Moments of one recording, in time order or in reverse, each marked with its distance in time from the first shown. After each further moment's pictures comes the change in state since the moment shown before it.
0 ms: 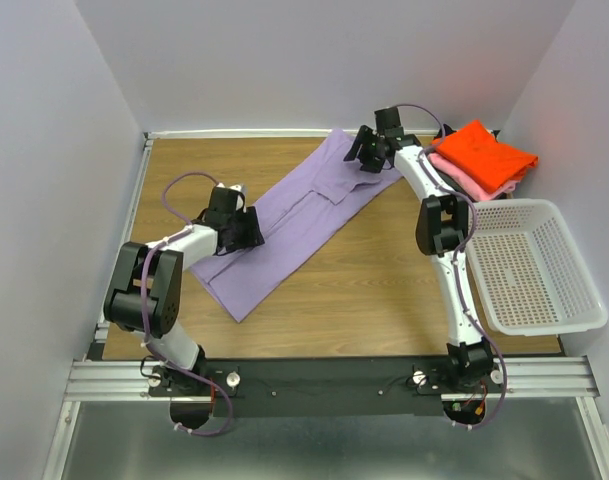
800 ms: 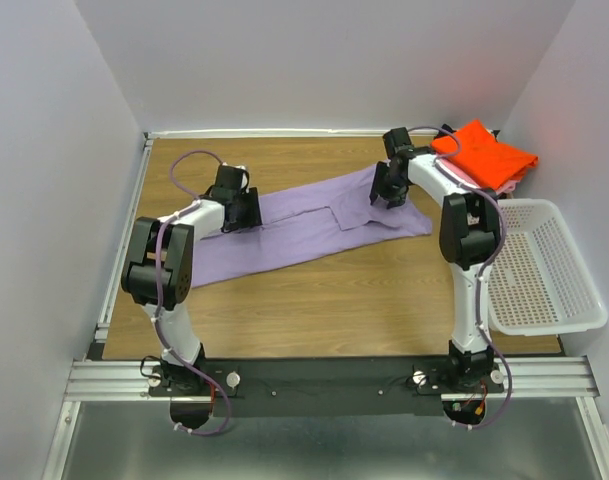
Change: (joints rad) left arm 0.018 0.207 0.278 -0.069 -0.085 0.067; right arm 0.001 -0.441 -0.683 -0.136 0.178 -0.139
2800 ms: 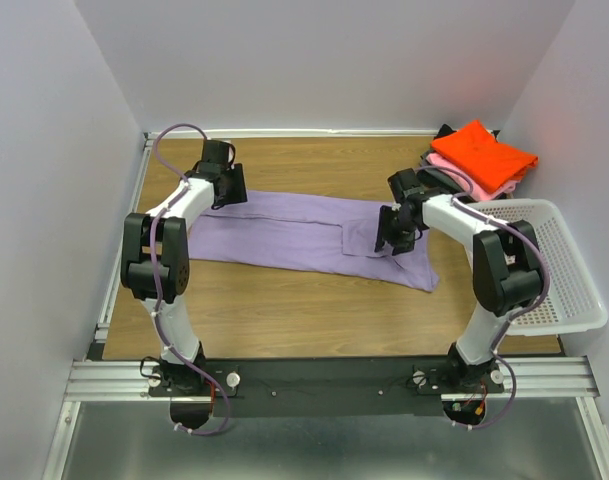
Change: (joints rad) left arm 0.076 0.031 0.232 -0.162 -0.111 0.080; right arm 0.078 -0.455 -0.615 0.085 -0.064 0.010
